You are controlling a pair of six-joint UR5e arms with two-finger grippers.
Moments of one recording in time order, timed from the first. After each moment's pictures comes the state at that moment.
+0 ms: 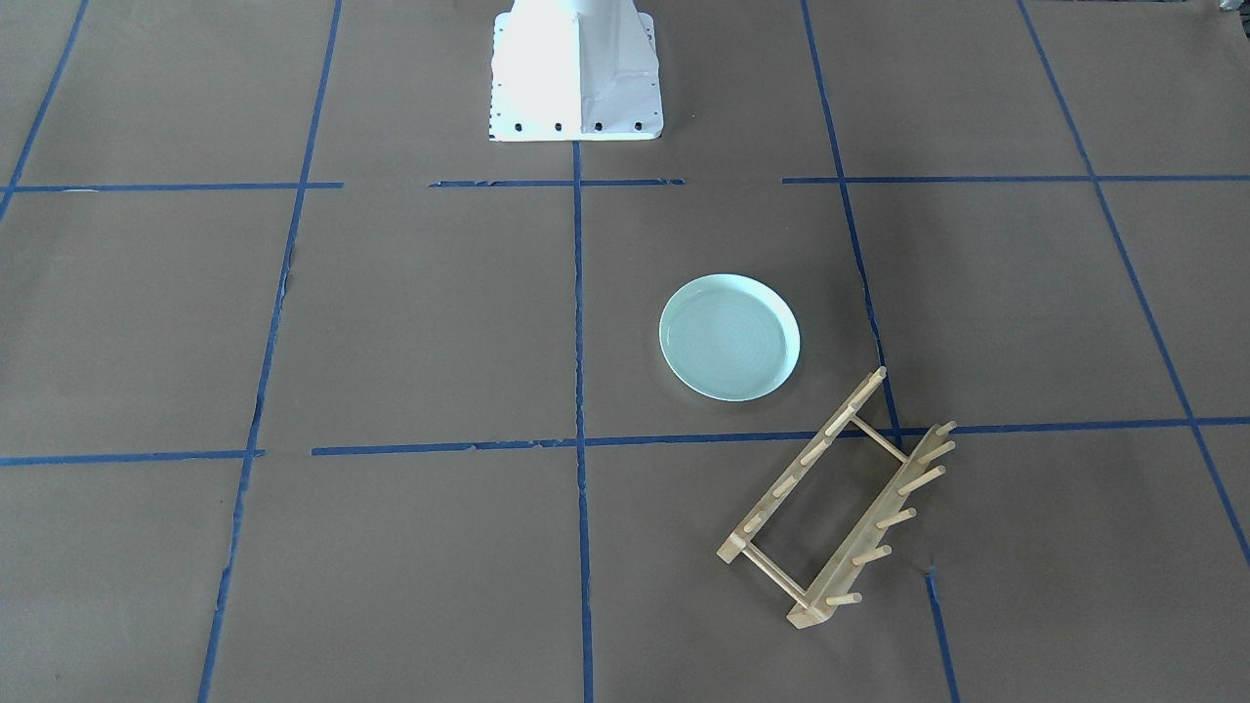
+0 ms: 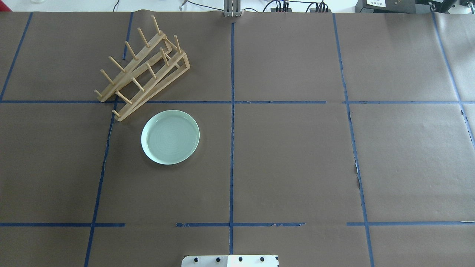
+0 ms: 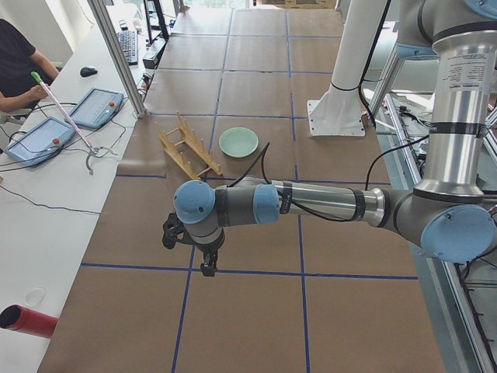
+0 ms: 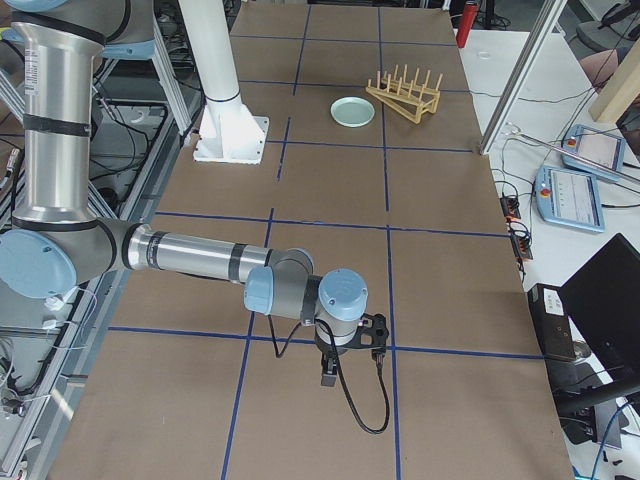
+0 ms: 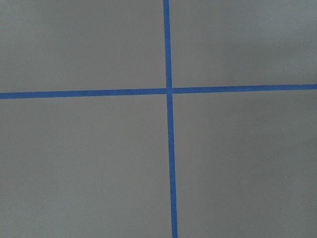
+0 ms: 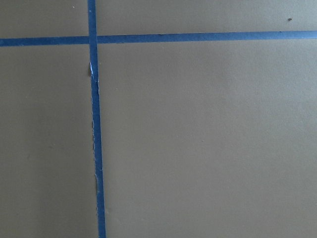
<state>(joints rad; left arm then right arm) -1.65 -1.60 -1.64 -1.37 -2.43 0.19 1.62 -1.69 1.59 -1.59 2.30 -0.07</state>
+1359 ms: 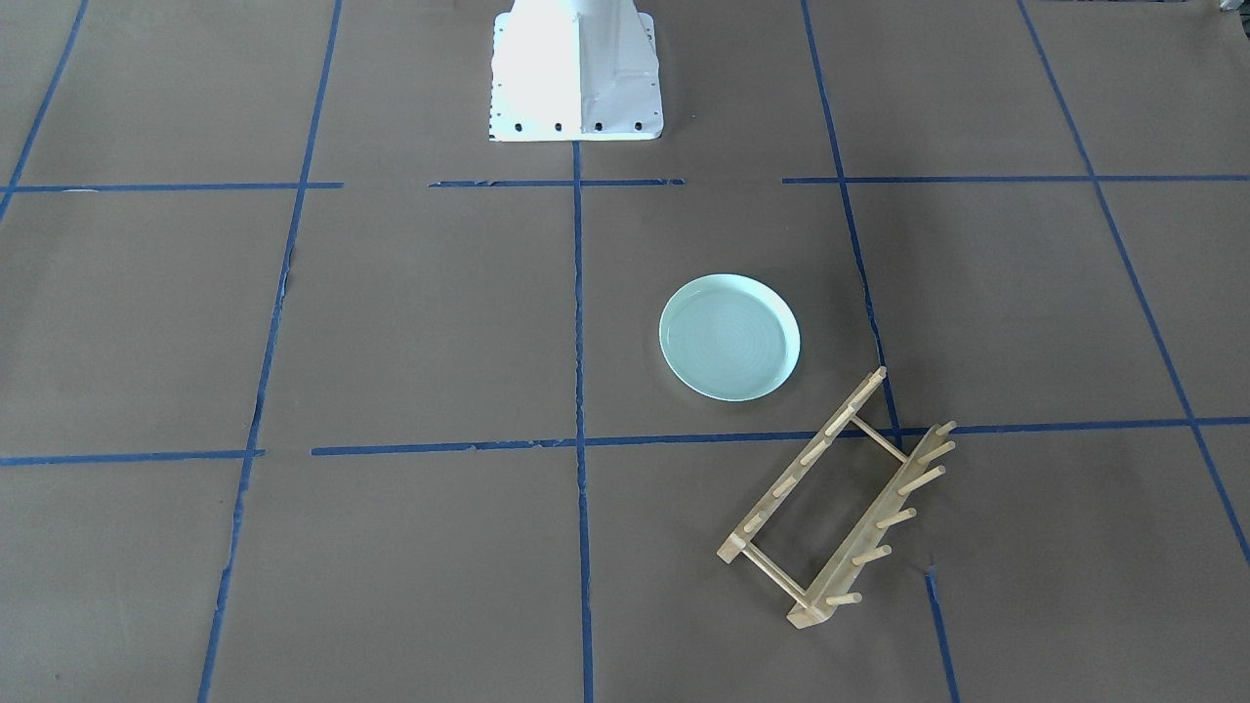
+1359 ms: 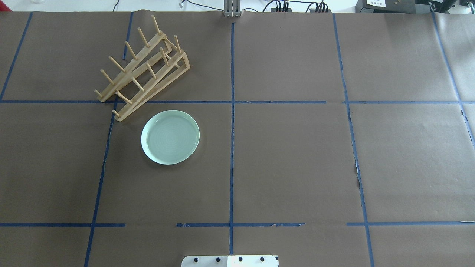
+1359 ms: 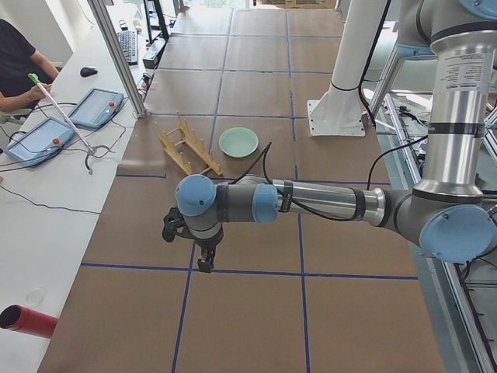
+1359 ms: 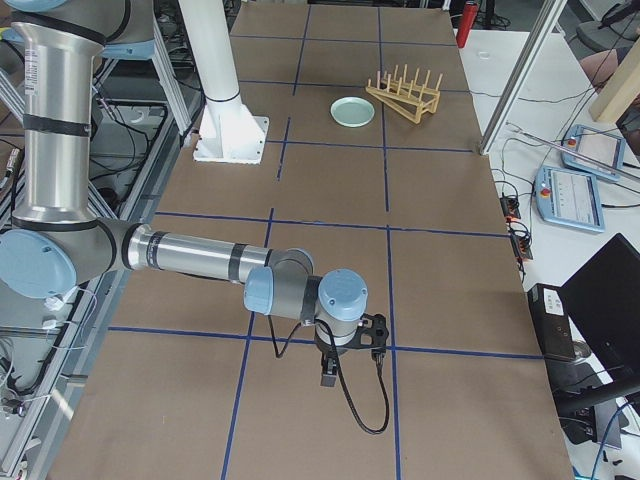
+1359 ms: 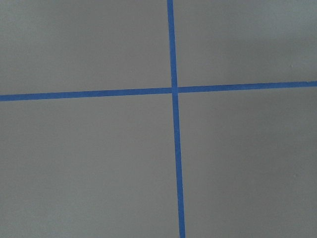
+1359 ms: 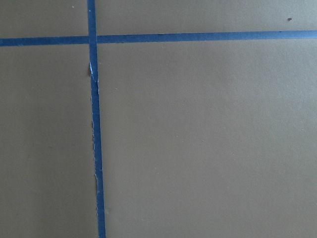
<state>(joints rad) -1.58 -1.59 -1.67 -1.47 -2.42 0.13 1.62 -1.69 1.59 -1.59 2.30 -0.07</state>
